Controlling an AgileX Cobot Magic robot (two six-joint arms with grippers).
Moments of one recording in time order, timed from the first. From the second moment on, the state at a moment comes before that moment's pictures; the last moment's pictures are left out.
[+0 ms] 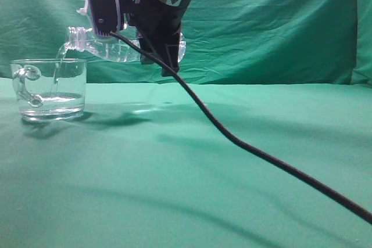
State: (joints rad) left arm -0.06 -0.02 0.02 -0.04 0.35 0.23; right arm 0.76 2.16 -1.53 -1.74 0.34 0.34
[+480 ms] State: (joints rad) left arm -0.06 -0.02 0.02 -0.04 0.35 0.23; right arm 0.76 2.16 -1.53 -1.74 0.34 0.34
